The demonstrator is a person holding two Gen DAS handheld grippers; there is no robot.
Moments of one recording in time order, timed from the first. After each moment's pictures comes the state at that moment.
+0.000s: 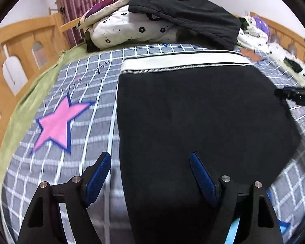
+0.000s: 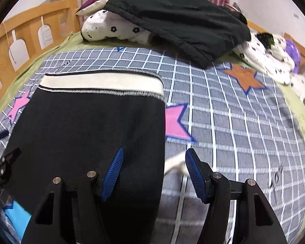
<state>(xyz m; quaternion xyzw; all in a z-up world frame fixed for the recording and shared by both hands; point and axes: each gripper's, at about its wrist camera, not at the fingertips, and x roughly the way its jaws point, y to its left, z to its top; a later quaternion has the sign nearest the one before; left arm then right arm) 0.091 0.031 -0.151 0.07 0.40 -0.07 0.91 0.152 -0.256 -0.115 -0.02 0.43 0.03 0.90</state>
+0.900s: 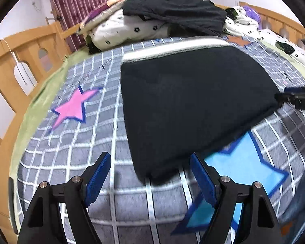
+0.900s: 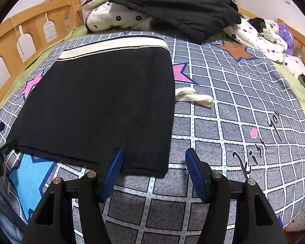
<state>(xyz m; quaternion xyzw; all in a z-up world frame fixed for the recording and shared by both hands) 0.015 0.028 -0.150 0.13 0.40 -0.06 0.90 0.057 -0.252 -0.136 -0.01 0.45 0.03 0.89</state>
